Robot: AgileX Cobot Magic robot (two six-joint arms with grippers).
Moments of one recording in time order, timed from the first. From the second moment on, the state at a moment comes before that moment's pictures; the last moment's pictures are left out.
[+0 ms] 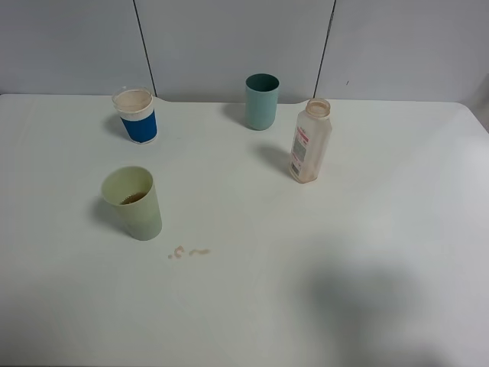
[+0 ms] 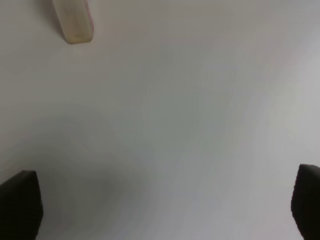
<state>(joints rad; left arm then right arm) 0.06 -0.01 -0.51 0.01 1.06 -0.03 0.34 0.15 -0.50 -0.14 1.06 0.09</state>
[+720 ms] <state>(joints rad) 0.06 -0.01 -0.51 0.01 1.06 -0.03 0.34 0.15 -0.50 -0.14 1.06 0.09</state>
